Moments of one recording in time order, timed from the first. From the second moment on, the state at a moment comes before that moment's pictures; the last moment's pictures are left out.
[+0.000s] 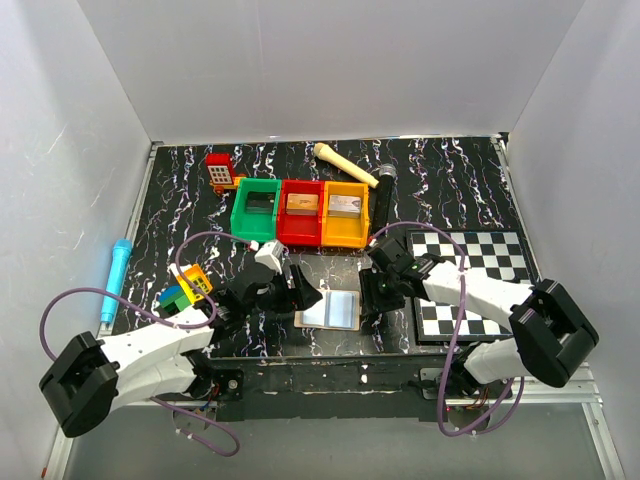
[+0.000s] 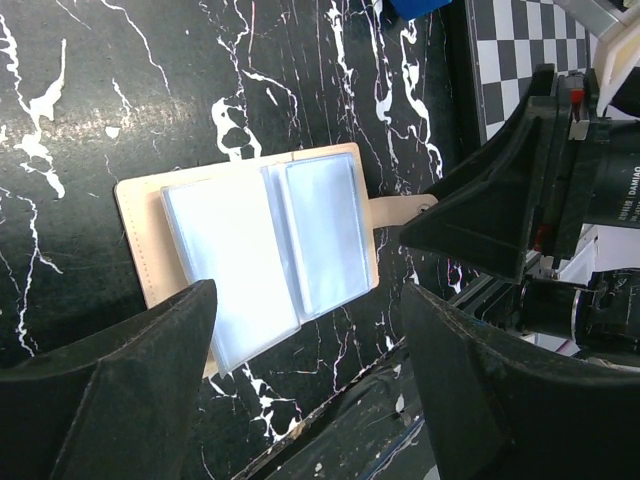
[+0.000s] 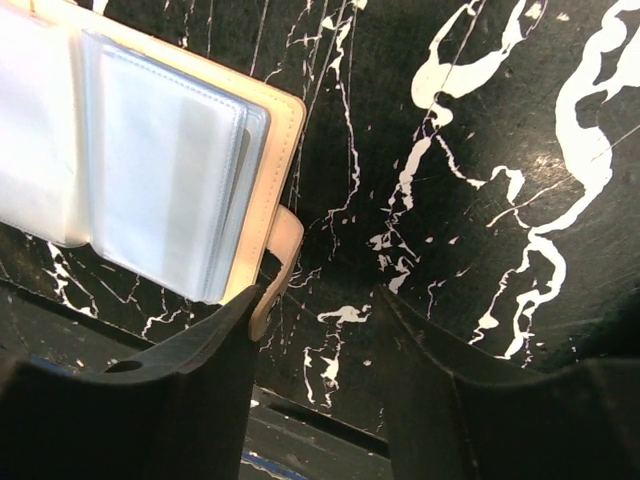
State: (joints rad) left arm -0.83 1.00 0.39 0.08 0.01 -0.84; right arm 0.78 1.35 0.72 -0.51 -0.11 0.54
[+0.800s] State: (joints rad) left arm -0.87 1.06 0.40 0.13 0.02 -0.85; right arm 0.77 1.43 0.76 -0.48 -0.10 0.51
